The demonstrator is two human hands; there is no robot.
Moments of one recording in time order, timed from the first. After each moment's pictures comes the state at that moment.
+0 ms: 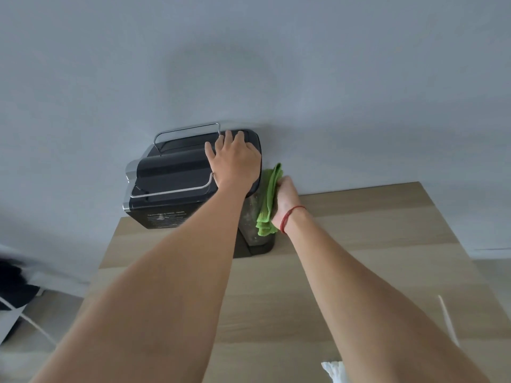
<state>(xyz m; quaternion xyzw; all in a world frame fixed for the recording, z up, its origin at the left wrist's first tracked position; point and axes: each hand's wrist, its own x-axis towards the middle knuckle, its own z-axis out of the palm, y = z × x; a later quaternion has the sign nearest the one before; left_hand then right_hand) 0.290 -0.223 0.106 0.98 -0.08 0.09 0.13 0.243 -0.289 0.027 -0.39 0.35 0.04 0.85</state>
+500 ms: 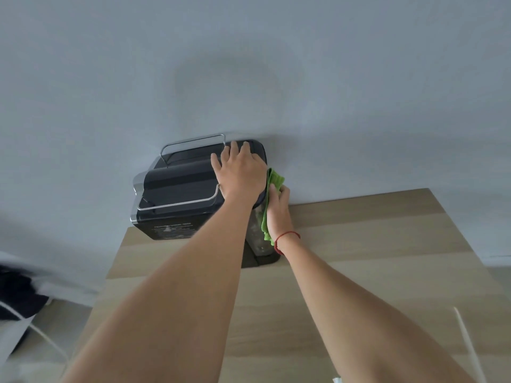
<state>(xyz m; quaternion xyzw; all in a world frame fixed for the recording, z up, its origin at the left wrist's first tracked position) 0.291 -0.225 0.105 0.98 -0.09 0.10 0.12 0.239 -0.263 0.013 -0.60 0.20 -0.11 0.77</state>
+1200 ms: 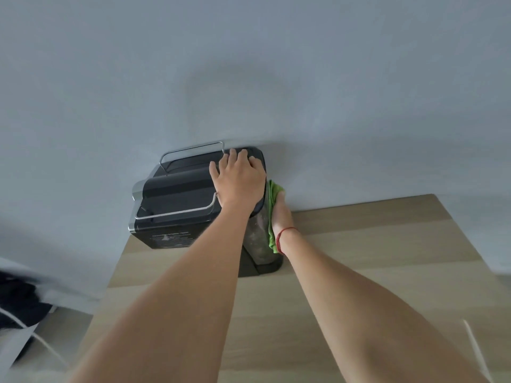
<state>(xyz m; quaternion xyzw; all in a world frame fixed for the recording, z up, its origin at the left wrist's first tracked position) 0.293 -0.224 0.101 0.98 -0.08 0.11 0.13 0.264 -0.271 0.006 -0.50 0.33 0.01 0.80</state>
